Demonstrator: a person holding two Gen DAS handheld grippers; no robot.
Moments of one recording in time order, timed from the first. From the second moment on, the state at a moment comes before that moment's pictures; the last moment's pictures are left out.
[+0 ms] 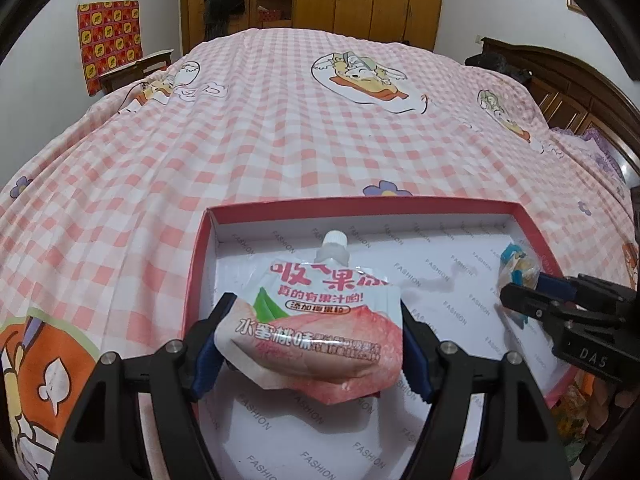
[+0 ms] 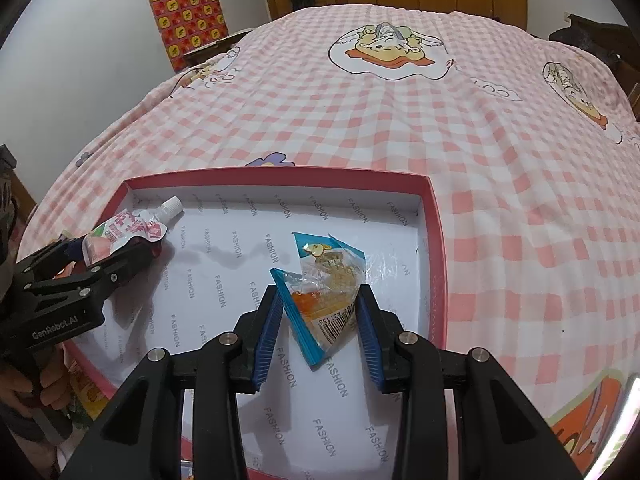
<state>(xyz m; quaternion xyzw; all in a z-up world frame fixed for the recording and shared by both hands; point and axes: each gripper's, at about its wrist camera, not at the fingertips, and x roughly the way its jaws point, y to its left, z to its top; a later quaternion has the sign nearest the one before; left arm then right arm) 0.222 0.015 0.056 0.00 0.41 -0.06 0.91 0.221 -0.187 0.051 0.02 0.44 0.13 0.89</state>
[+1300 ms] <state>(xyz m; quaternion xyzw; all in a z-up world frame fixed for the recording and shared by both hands) 0.147 0.015 0.095 -0.01 0.38 -0.09 0.92 0.147 -0.193 0.080 0.06 0.40 0.16 0.90</state>
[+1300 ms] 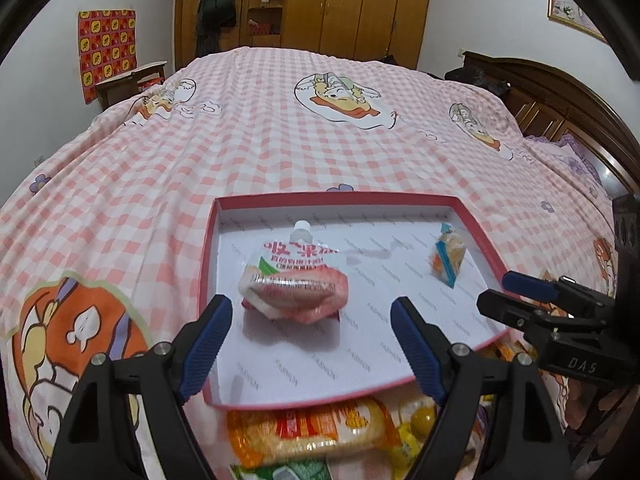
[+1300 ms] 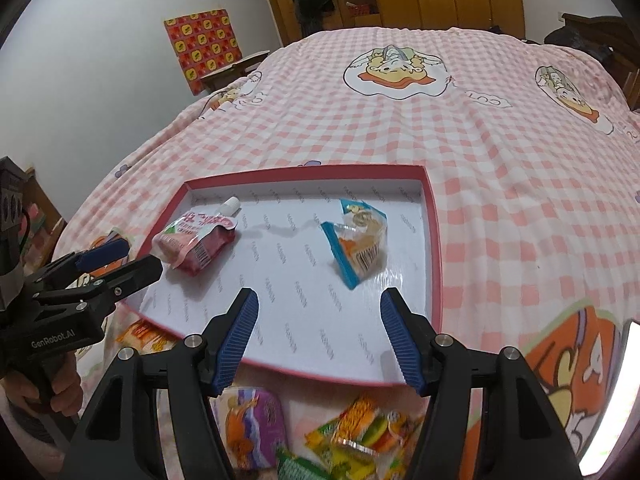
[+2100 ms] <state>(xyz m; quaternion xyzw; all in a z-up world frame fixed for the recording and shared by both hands) 0.082 0.028 0.085 -0.03 0.40 -0.08 0.91 0.081 -0.195 0.073 0.07 0.41 0.15 0.89</state>
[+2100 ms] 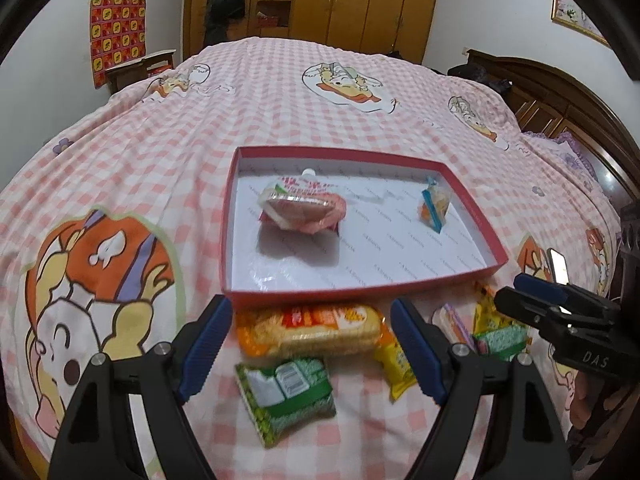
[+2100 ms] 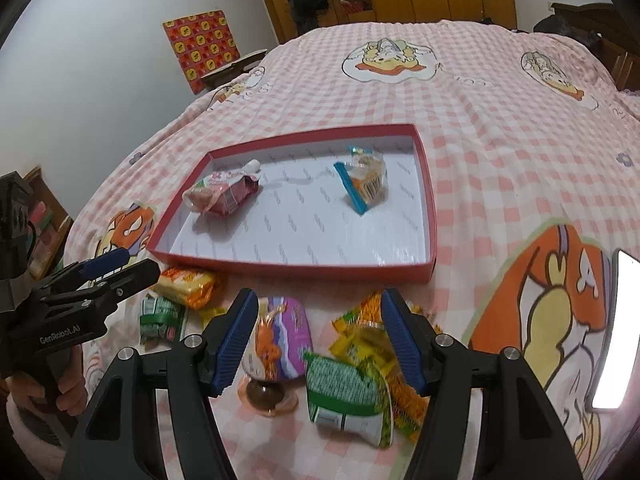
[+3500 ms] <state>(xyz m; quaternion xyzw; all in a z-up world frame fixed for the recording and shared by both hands) 0.052 0.033 0.034 -0.04 0.43 -0.05 0.90 0.043 -0.211 0.046 0.11 0.43 0.15 0.88</state>
